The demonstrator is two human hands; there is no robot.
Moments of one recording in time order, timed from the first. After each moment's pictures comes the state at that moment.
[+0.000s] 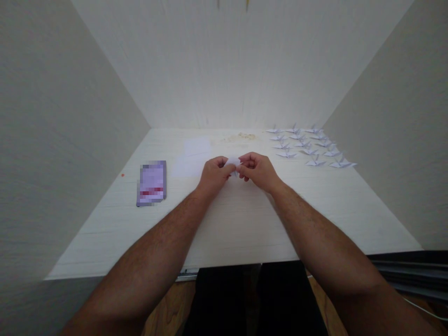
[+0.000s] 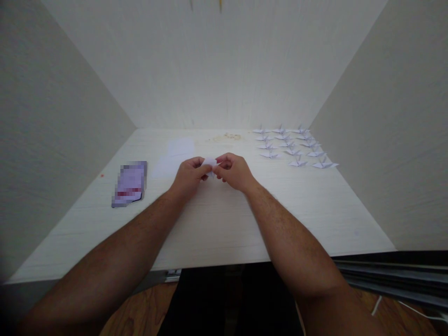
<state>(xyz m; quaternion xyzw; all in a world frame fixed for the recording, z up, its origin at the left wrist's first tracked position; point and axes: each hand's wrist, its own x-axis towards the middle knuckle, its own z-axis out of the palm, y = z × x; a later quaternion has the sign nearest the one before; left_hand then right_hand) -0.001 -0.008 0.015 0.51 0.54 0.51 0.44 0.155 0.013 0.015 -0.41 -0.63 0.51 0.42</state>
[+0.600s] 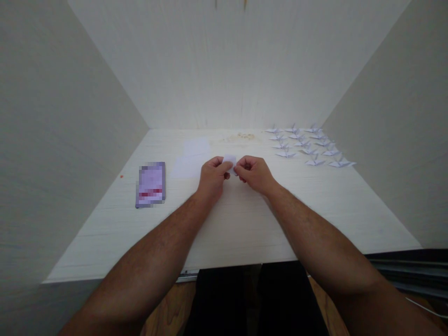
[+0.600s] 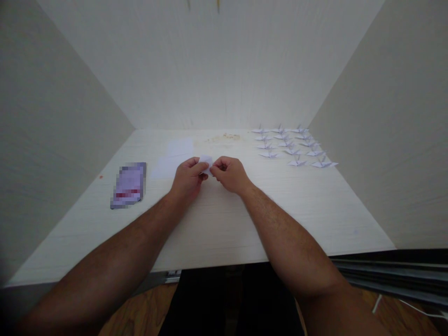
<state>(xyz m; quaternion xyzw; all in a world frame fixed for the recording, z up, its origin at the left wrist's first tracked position) 0.009 -0.009 0.012 0.39 0.48 0.60 0.51 0.145 0.006 0.016 -0.44 -0.66 0.44 0.42</state>
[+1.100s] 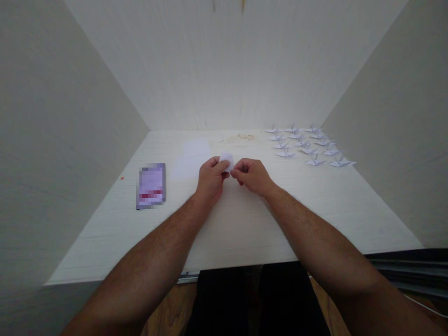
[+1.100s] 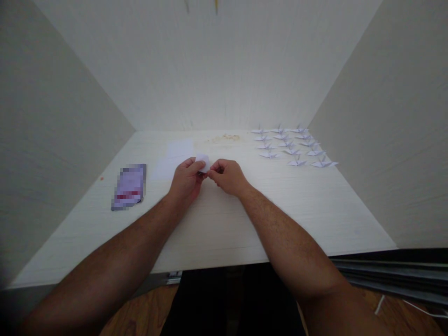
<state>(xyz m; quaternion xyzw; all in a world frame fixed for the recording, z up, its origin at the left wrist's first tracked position) 0.009 -0.009 0.013 0.36 0.45 0.62 0.53 0.143 0.004 0.016 -0.45 -0.67 0.44 0.39</state>
